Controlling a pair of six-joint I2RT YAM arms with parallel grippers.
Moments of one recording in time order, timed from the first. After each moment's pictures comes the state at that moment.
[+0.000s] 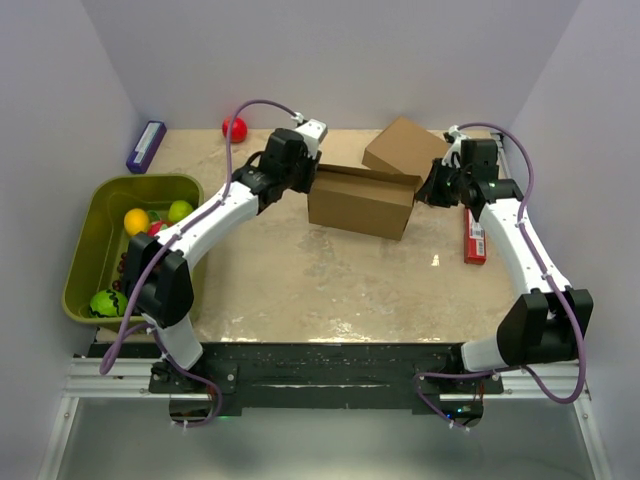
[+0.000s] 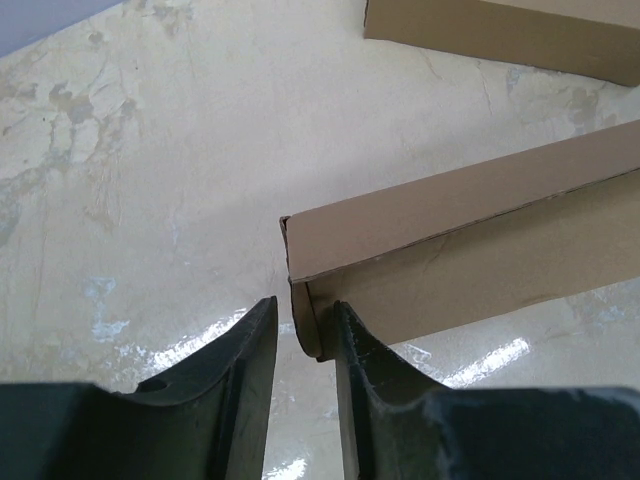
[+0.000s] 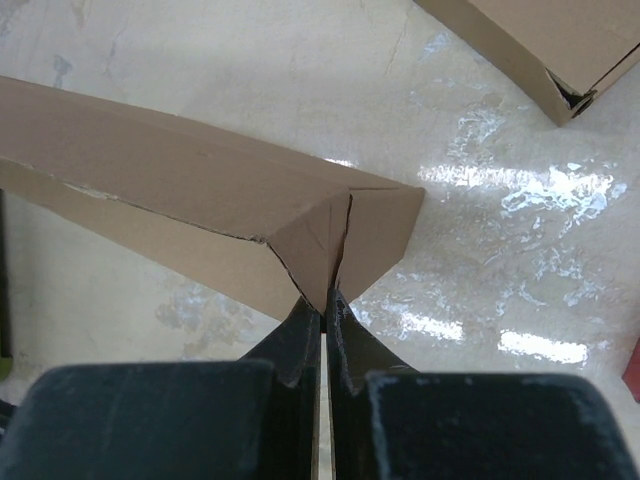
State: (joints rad) left arm -0.56 1.75 1.52 -0.33 -0.08 -0.04; right arm 0.07 1.43 1.29 -0.60 -0.25 0.27
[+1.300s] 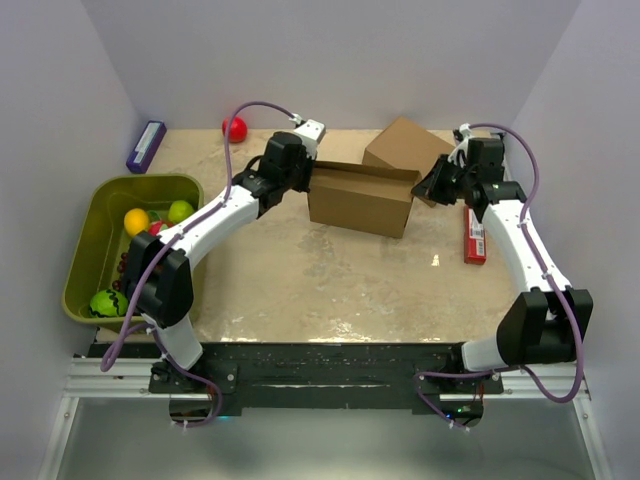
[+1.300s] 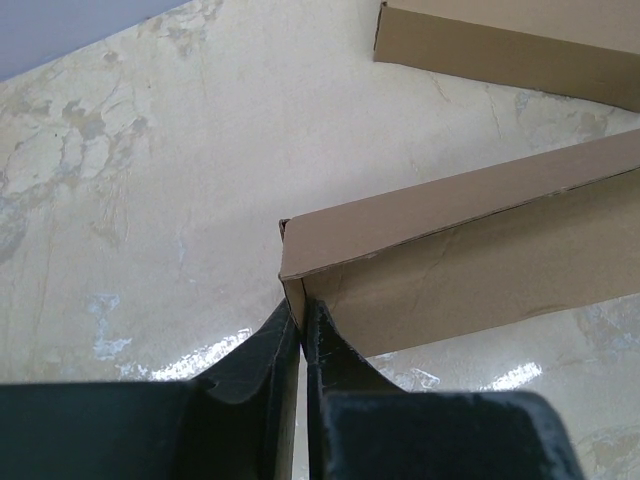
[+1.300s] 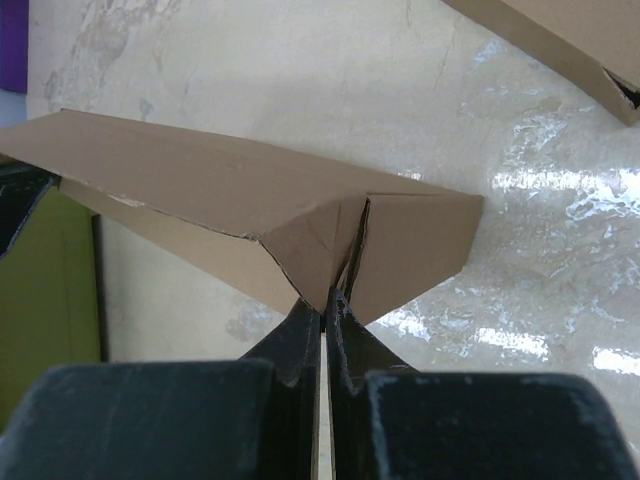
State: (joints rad) left arm -0.56 1.75 1.46 -0.22 -0.10 -0.04; right arm 0.04 1.42 1.26 -0.51 -0.36 0.43
